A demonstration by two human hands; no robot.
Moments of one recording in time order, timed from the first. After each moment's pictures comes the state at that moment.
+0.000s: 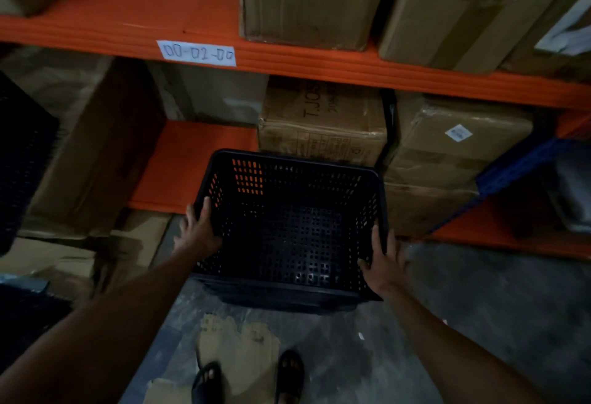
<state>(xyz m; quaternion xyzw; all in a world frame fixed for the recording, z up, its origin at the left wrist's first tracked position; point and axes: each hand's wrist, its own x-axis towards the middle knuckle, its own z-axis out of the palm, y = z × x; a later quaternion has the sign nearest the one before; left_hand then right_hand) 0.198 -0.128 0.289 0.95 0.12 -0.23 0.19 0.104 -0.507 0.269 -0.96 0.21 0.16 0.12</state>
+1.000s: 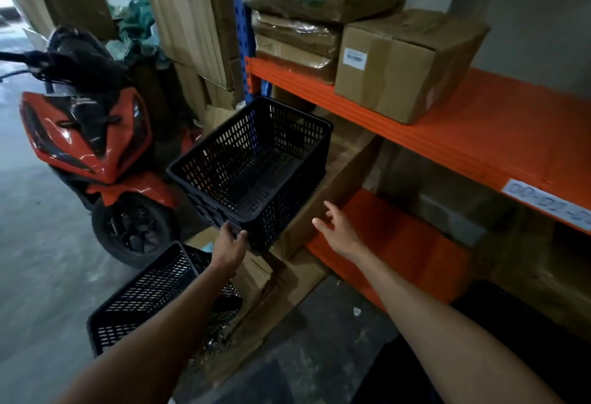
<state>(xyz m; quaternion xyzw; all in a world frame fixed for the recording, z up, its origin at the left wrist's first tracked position) 0.101 0.340 0.405 0.73 0.45 0.08 0.50 0.260 0.154 0.416 -0.84 -0.24 0.24 0.42</state>
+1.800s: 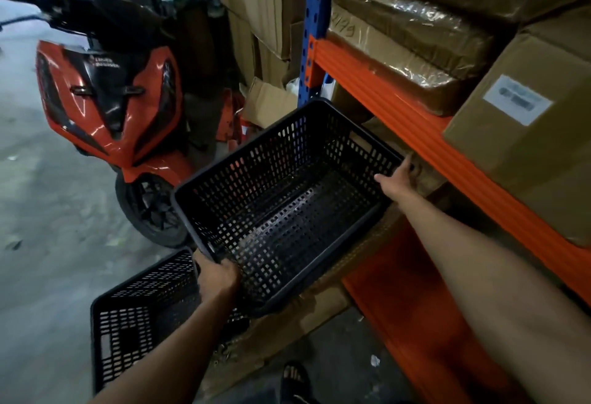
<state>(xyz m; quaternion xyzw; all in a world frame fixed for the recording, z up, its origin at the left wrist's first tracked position) 0.230 0.492 0.337 0.50 0.73 0.13 0.44 0.594 0.398 0.411 -0.91 -0.10 0.24 0.31</state>
